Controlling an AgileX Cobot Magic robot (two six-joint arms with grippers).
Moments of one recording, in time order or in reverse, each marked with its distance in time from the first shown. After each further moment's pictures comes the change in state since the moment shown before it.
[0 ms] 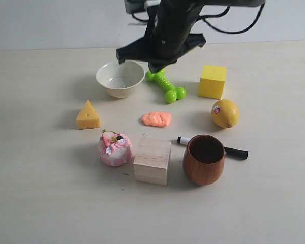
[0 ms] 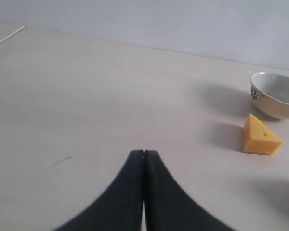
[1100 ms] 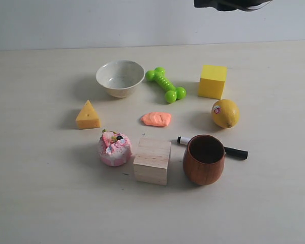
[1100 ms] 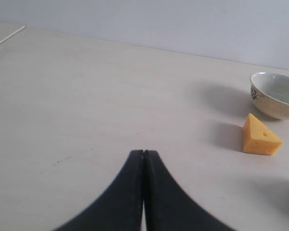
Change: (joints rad) left arm 0.000 0.000 0.000 0.000 0.000 0.000; right arm 0.000 -0.696 0.490 -0.032 -0.295 -0.013
